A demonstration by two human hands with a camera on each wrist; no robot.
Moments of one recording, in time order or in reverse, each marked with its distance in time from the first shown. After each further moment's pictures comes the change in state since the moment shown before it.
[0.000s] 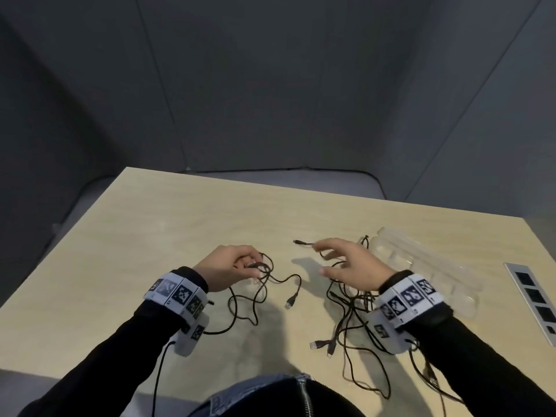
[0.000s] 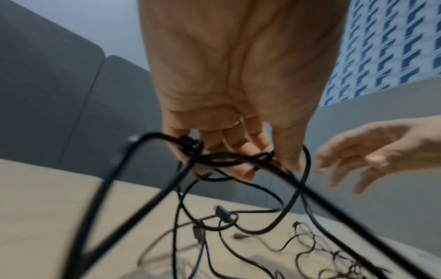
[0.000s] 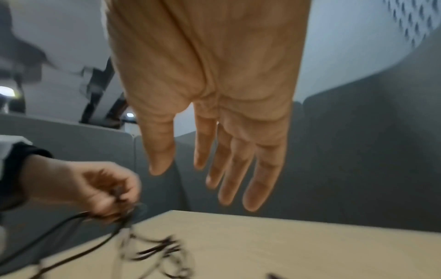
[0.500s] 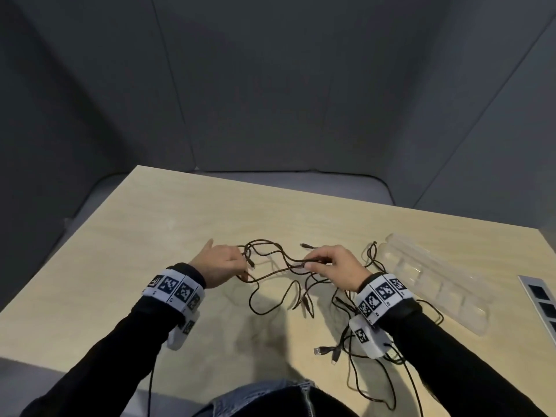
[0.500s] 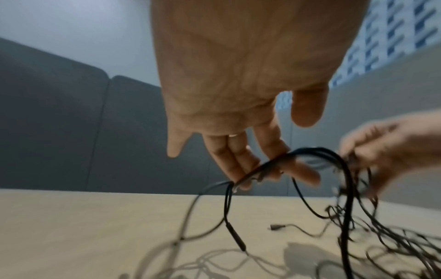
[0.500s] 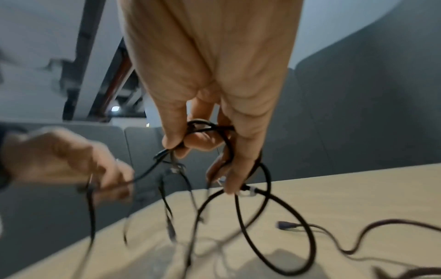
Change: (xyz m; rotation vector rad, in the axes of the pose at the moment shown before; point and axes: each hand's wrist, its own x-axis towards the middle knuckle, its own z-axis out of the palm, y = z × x) left_hand -0.002 -0.005 -0.022 0.374 -0.102 -0.154; right_hand 0.040 0.008 0.035 0.166 0.042 0.044
